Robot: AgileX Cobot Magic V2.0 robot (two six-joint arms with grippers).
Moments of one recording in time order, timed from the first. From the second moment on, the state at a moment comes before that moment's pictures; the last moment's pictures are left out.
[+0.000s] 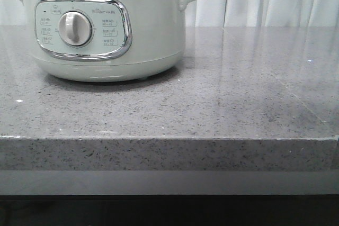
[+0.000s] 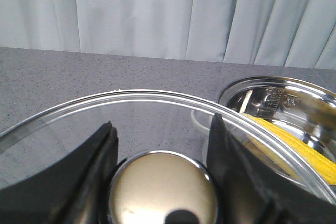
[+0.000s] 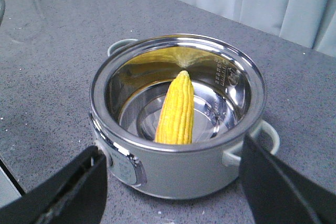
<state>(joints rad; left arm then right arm) 0.04 0.66 -0.98 -0.13 0.62 0.06 0.58 1.10 -1.16 0.24 0.44 -0.18</state>
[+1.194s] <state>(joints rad) 0.01 0.94 -0.95 -0.16 0.39 0.06 0.58 0.83 -0.83 0.24 0.41 -0.18</state>
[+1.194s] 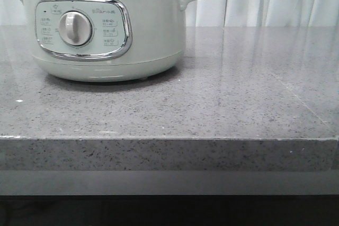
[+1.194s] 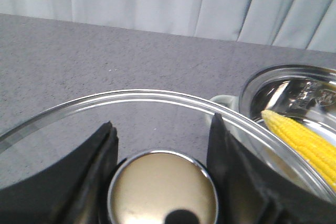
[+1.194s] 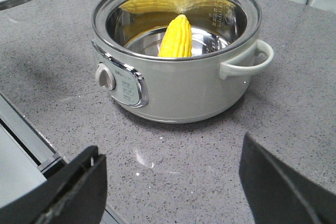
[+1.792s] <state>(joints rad) -0.36 1.27 -1.15 -0.18 0.21 0.06 0.58 0.83 -0.83 0.24 0.41 -0.18</state>
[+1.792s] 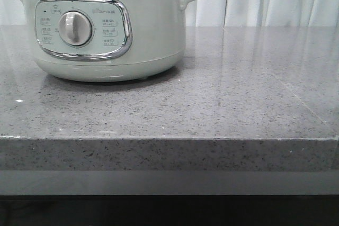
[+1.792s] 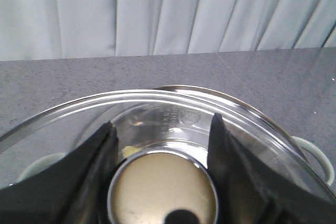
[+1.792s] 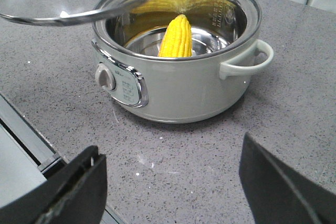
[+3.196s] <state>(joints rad) -0.44 1.64 -1.39 -0.19 0.15 0.07 0.58 0.83 -0.83 0.24 0.41 -0.18</state>
